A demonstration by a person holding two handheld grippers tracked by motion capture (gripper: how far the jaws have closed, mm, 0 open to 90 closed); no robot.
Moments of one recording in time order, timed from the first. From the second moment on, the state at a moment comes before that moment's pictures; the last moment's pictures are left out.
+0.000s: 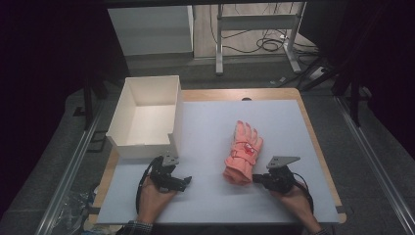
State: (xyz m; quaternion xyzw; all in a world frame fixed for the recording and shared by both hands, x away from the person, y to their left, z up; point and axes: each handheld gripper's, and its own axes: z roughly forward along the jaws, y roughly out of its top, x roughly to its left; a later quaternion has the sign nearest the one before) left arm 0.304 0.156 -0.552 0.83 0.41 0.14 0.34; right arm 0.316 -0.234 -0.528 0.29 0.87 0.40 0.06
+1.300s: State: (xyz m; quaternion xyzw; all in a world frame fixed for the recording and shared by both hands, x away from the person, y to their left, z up) left arm 0.304 0.156 -0.552 0.83 0.41 0.14 0.34; right arm 0.332 -0.170 -0.532 0.26 0.88 0.39 0.07
